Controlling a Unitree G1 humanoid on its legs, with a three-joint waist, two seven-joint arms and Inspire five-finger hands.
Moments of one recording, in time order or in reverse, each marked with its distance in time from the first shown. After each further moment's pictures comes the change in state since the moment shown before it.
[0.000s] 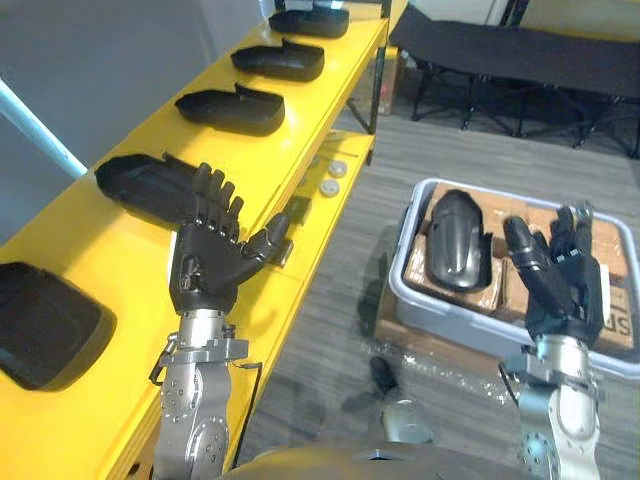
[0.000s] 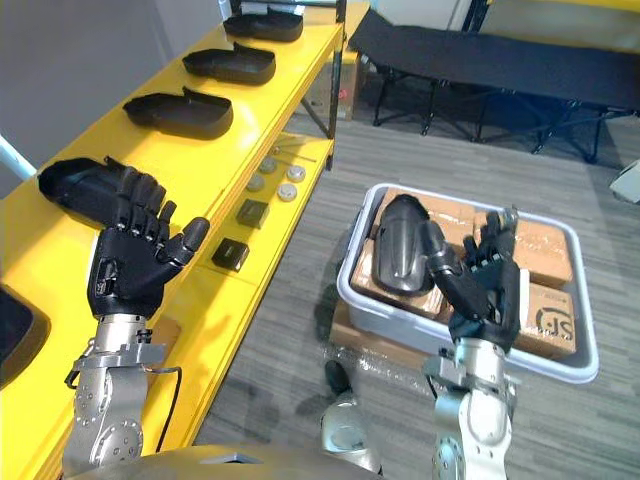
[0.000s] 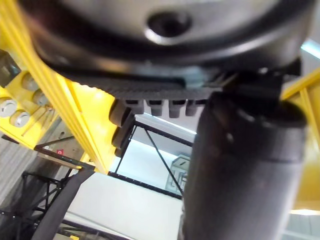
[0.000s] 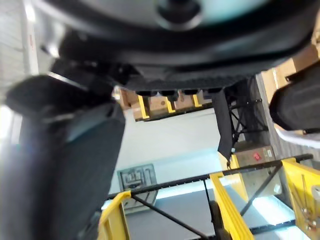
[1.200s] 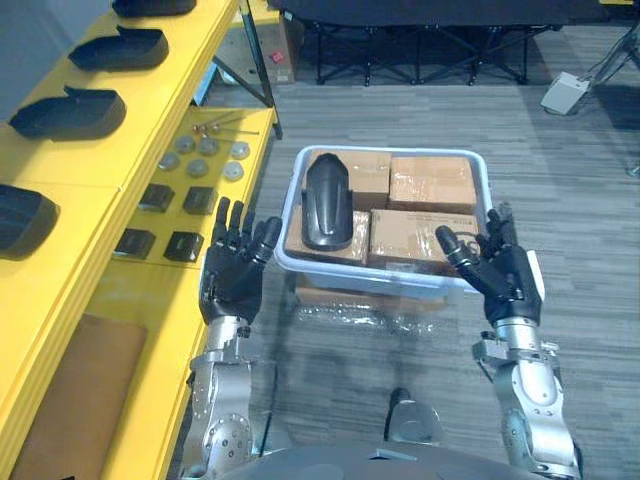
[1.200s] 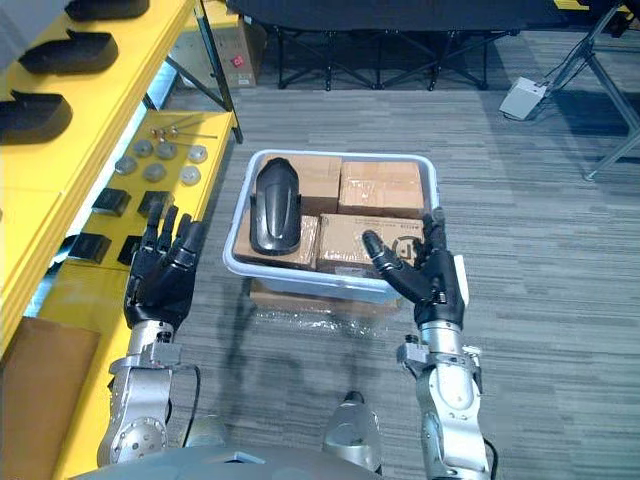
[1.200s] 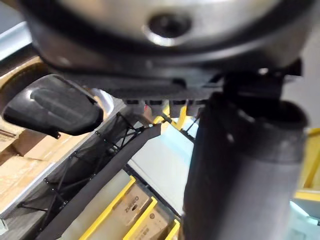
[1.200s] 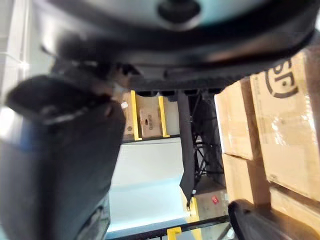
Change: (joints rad) left arm 0.035 -0.083 -0.073 0.150 -0.254 -0.005 0.015; right arm -0.111 -0.124 0.094 0.211 -0.118 0.018 0.051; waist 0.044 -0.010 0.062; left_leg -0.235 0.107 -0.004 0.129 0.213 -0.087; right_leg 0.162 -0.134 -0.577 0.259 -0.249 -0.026
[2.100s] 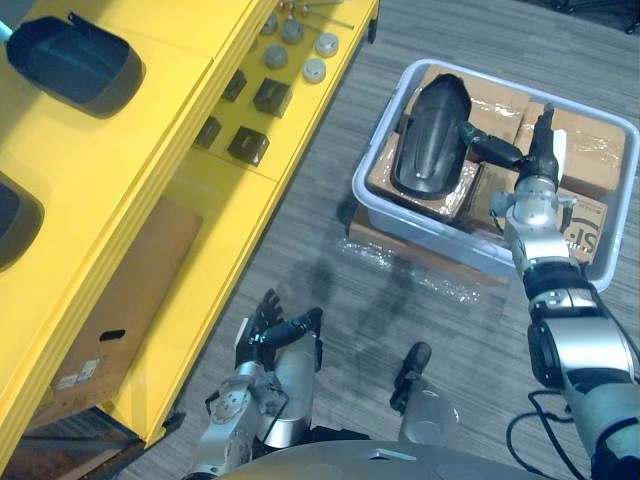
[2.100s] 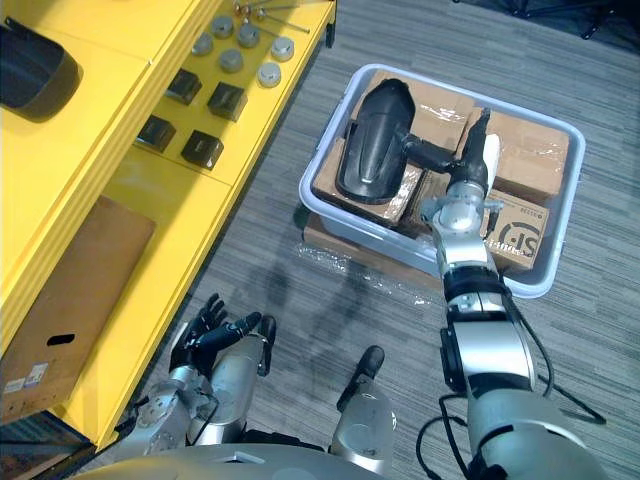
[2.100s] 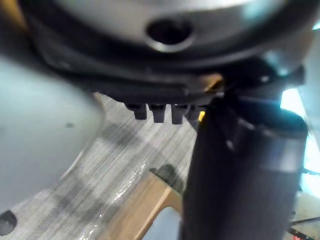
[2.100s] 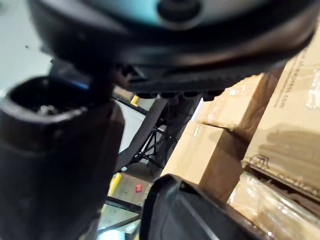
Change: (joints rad) left arm -0.164 0.122 -0.079 0.624 0.275 0.097 0.072; right arm -1.113 -0.340 0.158 1.094 -0.212 0.179 -0.357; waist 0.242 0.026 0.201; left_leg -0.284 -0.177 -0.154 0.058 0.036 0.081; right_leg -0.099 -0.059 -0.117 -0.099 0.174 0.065
